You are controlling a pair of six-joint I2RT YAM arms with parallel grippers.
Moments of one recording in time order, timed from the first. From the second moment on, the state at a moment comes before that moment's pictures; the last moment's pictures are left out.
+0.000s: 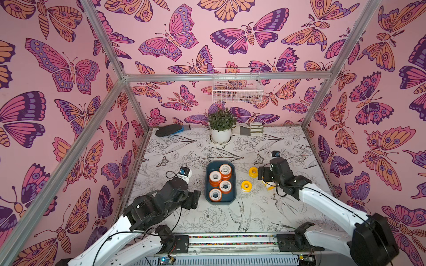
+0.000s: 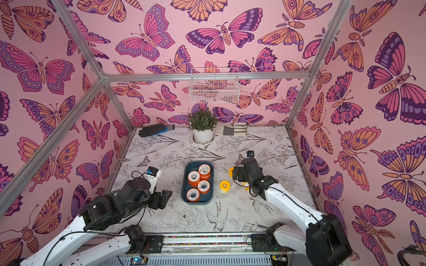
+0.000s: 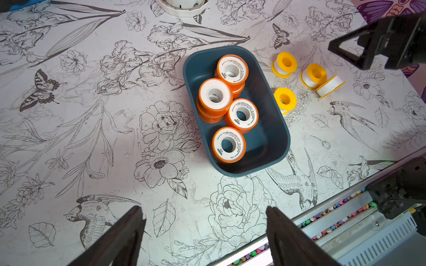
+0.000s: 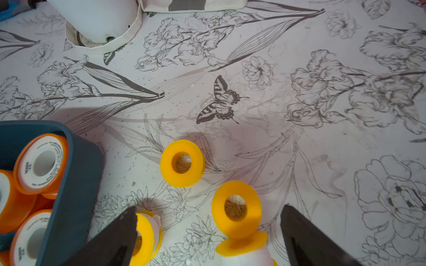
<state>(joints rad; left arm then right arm) -0.84 0.69 0.93 -1.06 -0.24 -0.46 0.55 1.24 0.76 -0.33 0.23 0.38</state>
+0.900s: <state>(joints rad) -0.84 0.72 0.92 -1.06 -0.26 -0.46 0.51 1.91 1.27 -0.70 0.04 0.31</state>
